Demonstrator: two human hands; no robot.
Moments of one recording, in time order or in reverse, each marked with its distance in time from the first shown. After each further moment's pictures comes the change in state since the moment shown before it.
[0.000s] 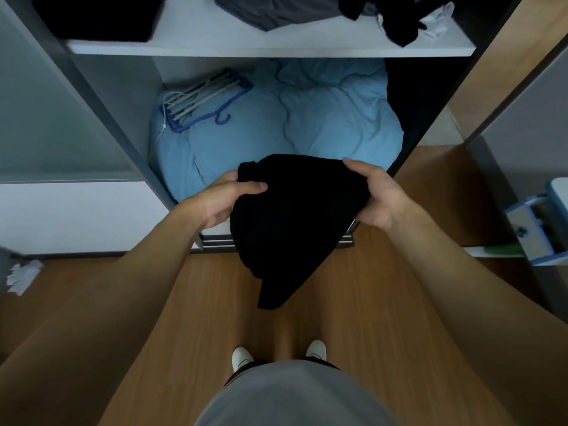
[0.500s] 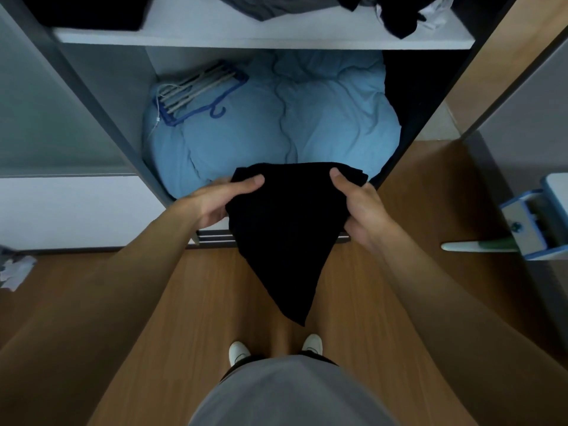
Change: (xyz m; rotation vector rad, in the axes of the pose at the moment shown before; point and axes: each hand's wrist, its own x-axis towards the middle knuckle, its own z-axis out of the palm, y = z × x) left_hand 0.001 -0.011 -0.006 0.055 0.008 -0.156; right_hand -0.002 0.040 0.005 -0.101 0.076 -0.204
